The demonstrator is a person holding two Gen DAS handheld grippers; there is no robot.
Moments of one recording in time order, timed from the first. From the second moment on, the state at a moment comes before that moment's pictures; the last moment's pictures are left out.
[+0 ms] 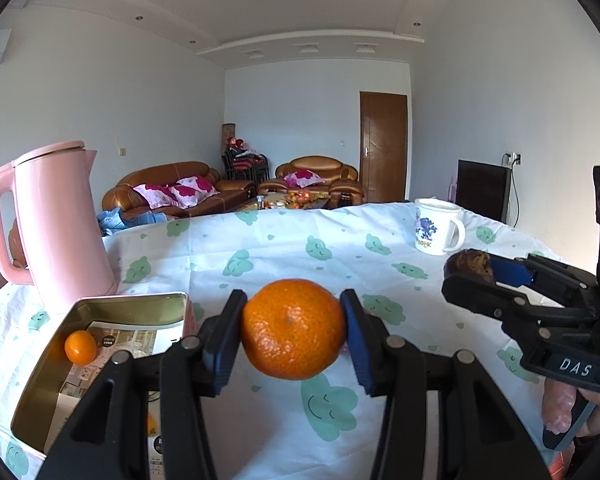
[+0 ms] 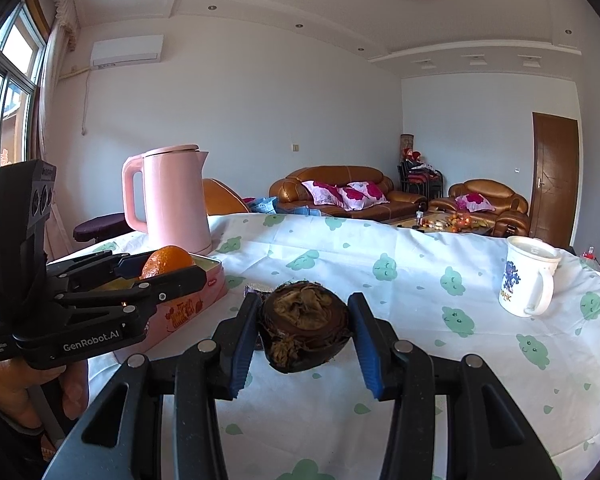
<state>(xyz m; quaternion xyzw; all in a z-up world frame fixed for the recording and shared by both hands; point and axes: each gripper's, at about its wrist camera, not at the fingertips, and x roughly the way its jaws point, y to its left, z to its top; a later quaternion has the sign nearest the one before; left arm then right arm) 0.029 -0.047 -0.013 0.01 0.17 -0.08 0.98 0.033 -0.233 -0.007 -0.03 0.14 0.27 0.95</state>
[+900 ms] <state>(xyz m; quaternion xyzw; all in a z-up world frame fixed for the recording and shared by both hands) 0.030 -0.030 -0.014 0.00 0.19 -0.05 0.98 0.028 -0.193 -0.005 -0.08 0.15 0.30 0.94</state>
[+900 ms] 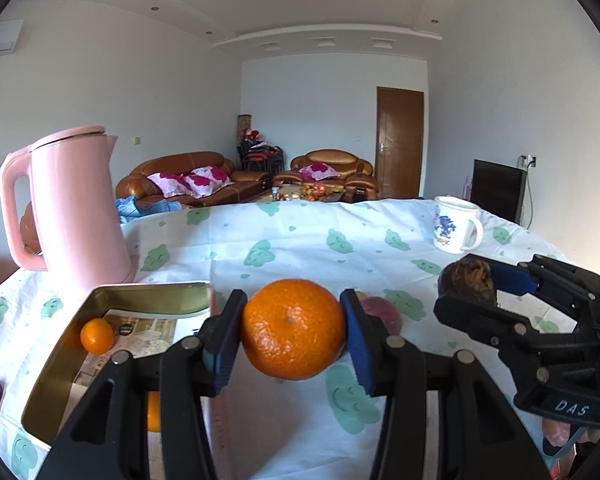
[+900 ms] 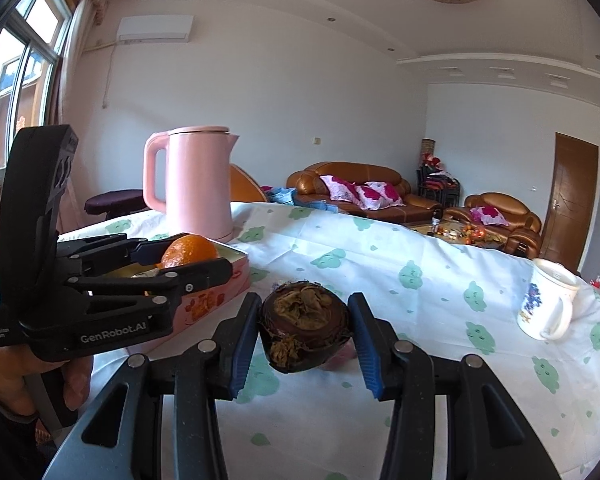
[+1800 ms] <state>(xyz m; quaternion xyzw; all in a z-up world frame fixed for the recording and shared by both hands) 0.030 0.058 -0.017 -0.04 0.22 0.04 0.97 0.049 -0.121 0.013 -0.11 0.16 0.36 0.91</state>
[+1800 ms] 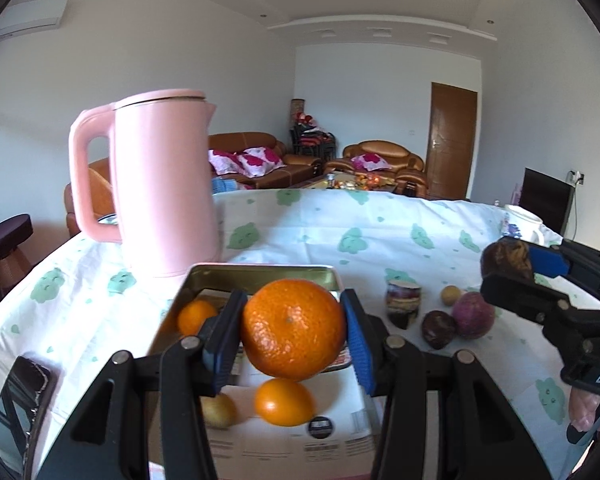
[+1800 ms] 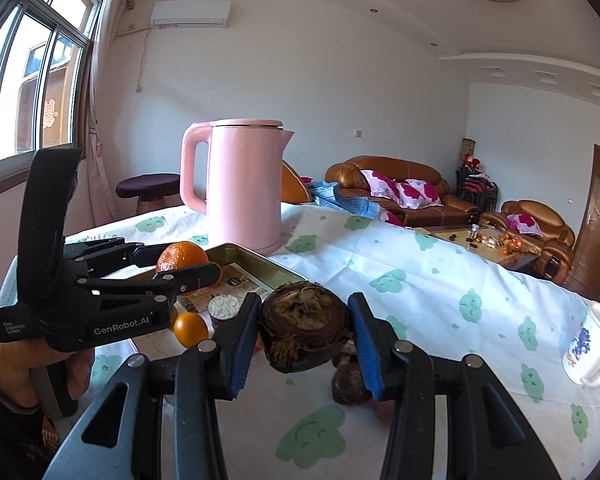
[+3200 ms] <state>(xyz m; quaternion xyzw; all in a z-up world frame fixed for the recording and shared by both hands) 0.049 0.113 -0.032 -0.03 0.28 0.09 0.96 0.080 -0.021 0.003 -0.16 0.21 0.41 0.87</state>
